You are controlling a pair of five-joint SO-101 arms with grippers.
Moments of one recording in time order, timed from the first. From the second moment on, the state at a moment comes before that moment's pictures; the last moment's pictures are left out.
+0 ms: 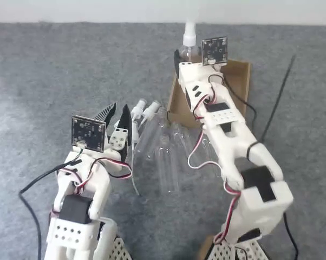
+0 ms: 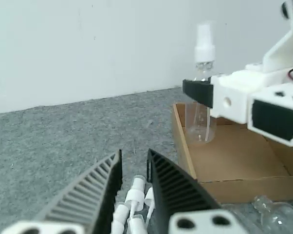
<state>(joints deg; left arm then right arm) 5.8 -82.0 76.2 36.0 3.1 -17.6 12.9 22.4 -13.2 -5.6</state>
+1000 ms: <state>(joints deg) 7.9 -82.0 77.1 36.0 3.1 -15.1 30.1 18.2 -28.5 -5.6</state>
